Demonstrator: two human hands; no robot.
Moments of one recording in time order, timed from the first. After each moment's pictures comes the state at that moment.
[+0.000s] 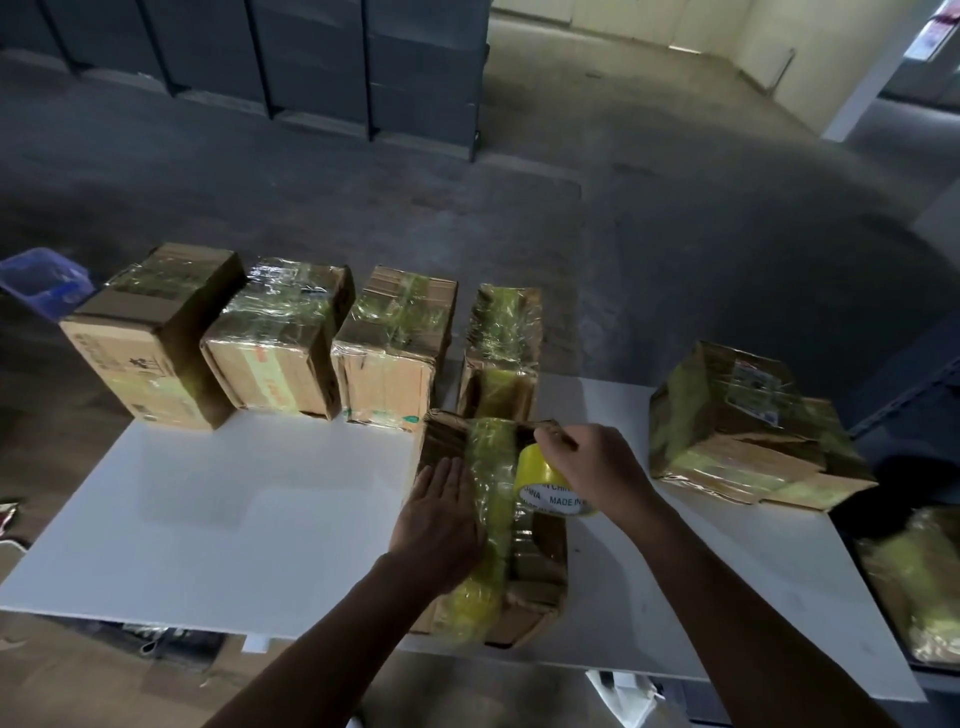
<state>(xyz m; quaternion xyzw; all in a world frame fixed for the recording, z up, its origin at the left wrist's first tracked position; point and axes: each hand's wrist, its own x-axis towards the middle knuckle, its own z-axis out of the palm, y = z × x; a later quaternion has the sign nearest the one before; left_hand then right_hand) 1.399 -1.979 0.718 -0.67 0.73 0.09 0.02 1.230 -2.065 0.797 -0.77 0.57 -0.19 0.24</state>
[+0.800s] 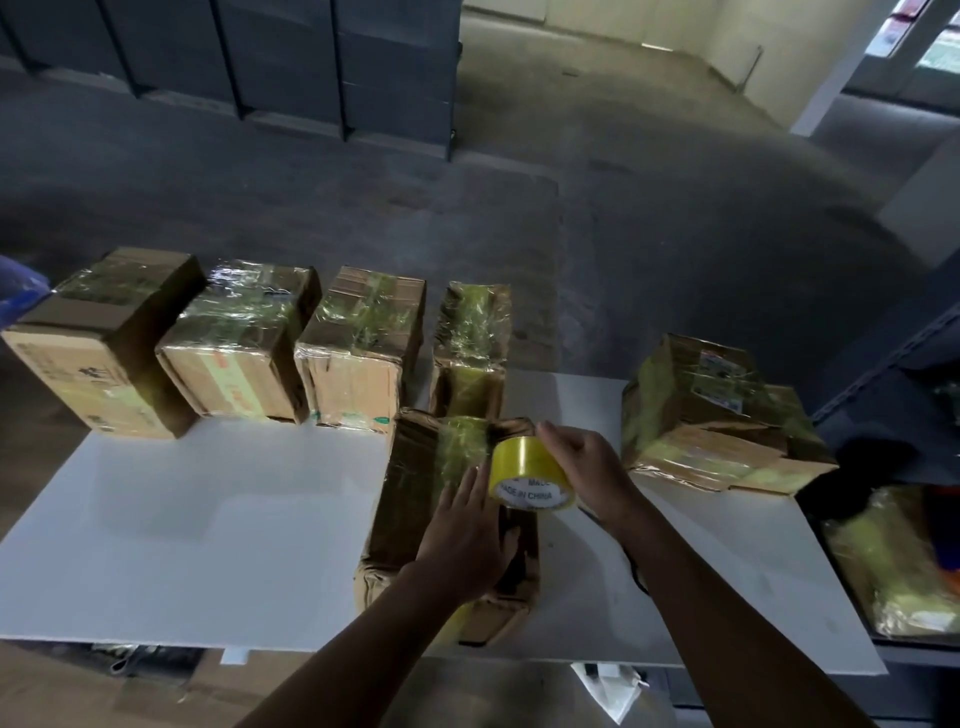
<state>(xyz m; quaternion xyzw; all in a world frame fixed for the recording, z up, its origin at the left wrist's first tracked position) 1.340 -1.992 0.715 -0.63 0.76 0.18 -0.03 1.191 -2.069 0.775 -0.68 0.56 -0.27 0.40</state>
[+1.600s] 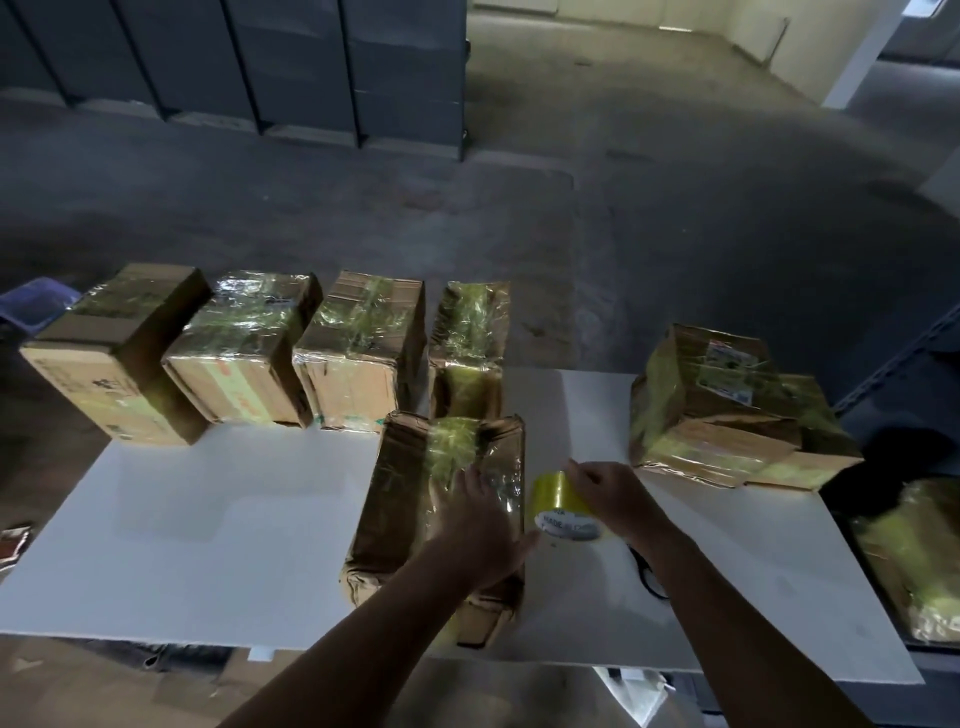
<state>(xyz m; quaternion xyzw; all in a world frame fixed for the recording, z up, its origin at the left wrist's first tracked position) 1.314 -2.007 0.734 -0.68 0.71 0.17 0.11 1.138 -2.075 0.732 -0.72 0.57 -0.21 0.33</state>
